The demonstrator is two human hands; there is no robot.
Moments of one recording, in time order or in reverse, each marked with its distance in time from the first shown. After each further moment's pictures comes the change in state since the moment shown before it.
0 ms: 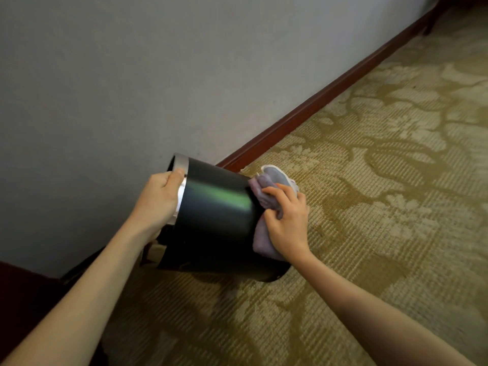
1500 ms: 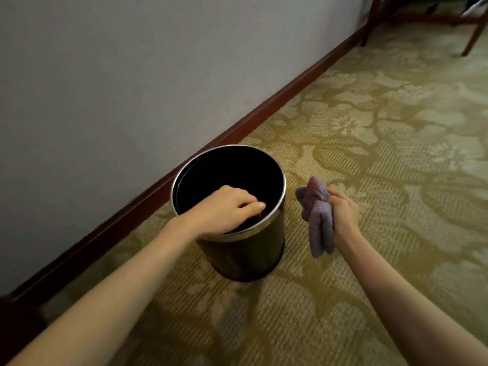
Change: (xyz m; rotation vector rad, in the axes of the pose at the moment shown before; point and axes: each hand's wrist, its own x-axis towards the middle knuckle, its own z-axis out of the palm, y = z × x) left_hand -0.057 0.105 0.117 0.310 -0.775 0.498; right_hand 0.012 0.148 -0.146 0.720 0.322 0.780
